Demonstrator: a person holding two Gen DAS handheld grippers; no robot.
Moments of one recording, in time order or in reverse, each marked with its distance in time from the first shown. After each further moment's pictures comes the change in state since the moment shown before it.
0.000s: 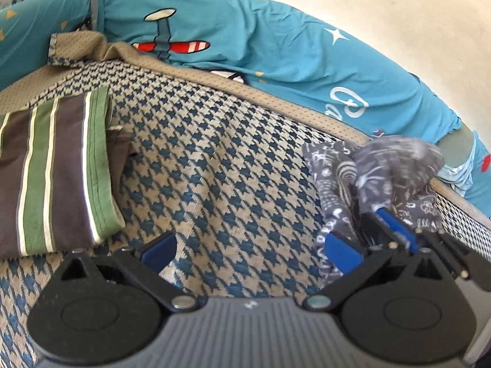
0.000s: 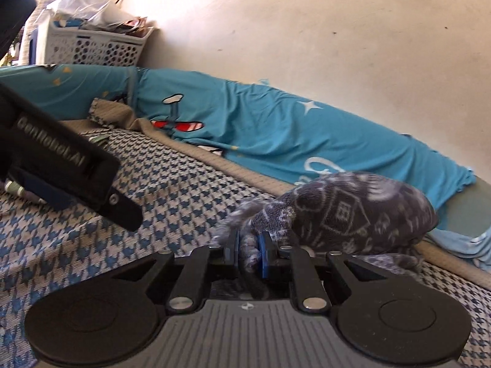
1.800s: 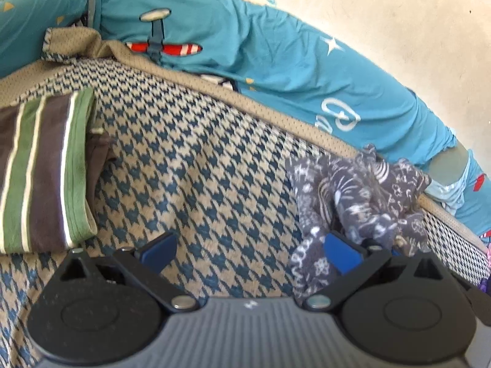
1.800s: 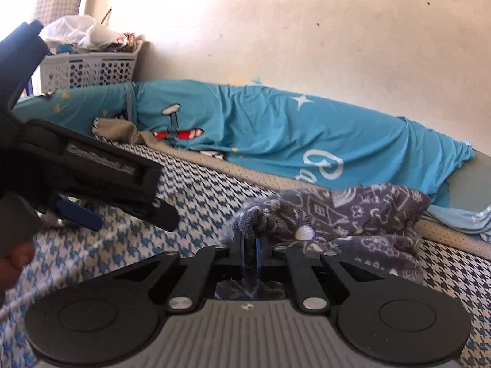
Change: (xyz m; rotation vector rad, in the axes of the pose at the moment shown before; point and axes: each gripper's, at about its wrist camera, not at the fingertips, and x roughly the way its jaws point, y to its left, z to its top) left arm -0.002 -0.019 0.012 -0.036 -0.056 -0.021; right arm -0.029 -0.018 0.017 0.115 0.016 0.058
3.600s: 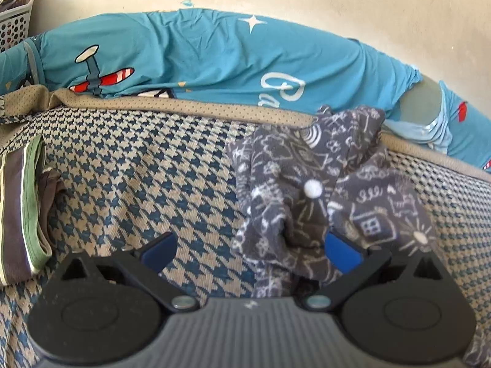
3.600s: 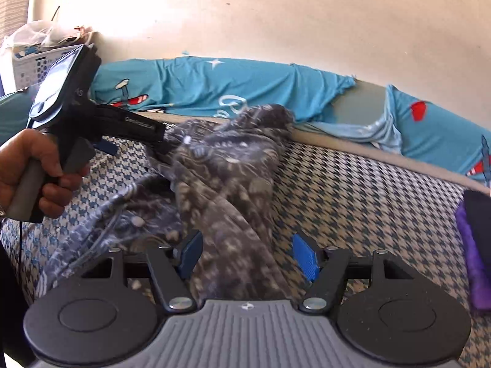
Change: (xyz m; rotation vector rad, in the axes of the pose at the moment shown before) left arm 0.023 -0.062 -0.032 0.291 -0.007 0.018; right arm -0.170 -0.040 -0.063 0.142 0.184 -0.201
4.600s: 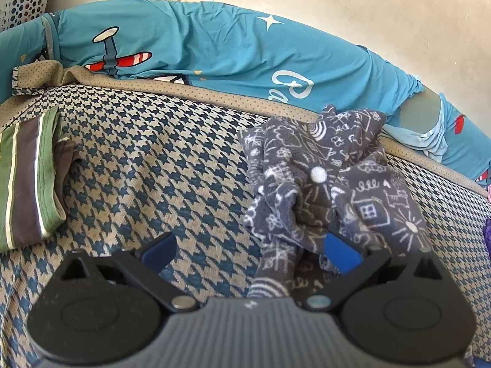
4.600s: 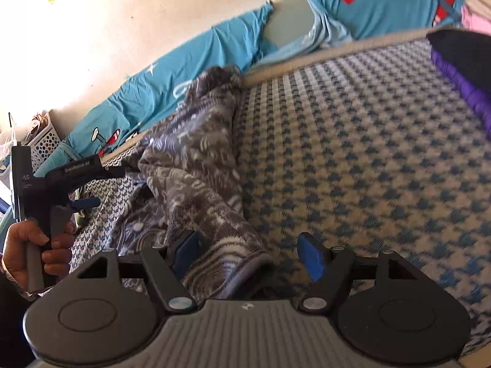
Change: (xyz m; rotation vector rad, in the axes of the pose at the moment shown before) left arm -0.021 0.014 -0.016 -0.075 0.008 -0.035; right arm -0.003 -0.073 -0.051 0.535 0.118 0.165
